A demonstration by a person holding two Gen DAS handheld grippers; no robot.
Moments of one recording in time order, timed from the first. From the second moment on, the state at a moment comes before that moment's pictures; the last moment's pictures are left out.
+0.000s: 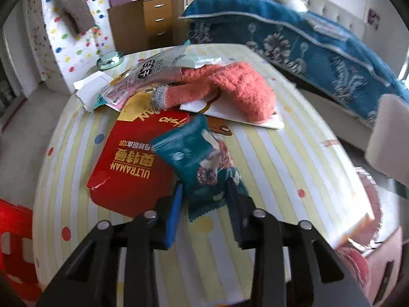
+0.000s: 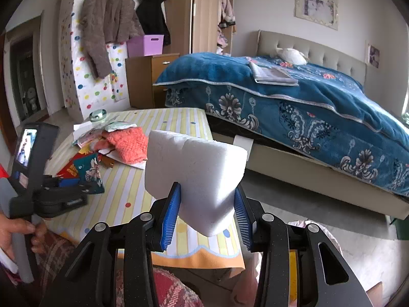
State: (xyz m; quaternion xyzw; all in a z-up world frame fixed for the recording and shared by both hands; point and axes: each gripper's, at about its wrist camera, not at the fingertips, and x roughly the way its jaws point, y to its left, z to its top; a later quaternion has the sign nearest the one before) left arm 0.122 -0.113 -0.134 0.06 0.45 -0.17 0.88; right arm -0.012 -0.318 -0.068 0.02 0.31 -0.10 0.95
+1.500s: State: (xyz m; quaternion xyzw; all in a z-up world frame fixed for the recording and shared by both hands) left arm 0.015 -0.449 -0.131 0.18 0.35 -0.52 0.76; right arm -0.140 -0.527 -0.138 0.14 0.37 -0.37 0.84
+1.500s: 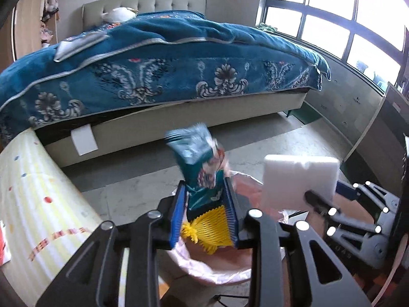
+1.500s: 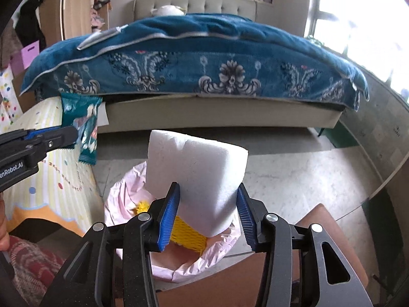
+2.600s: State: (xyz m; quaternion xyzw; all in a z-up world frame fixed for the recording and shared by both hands) left arm 0.081 -0.225 -0.070 0.10 0.34 -0.30 0.88; right arm -0.098 -0.403 -0.078 0.12 0.33 -0.21 0.91
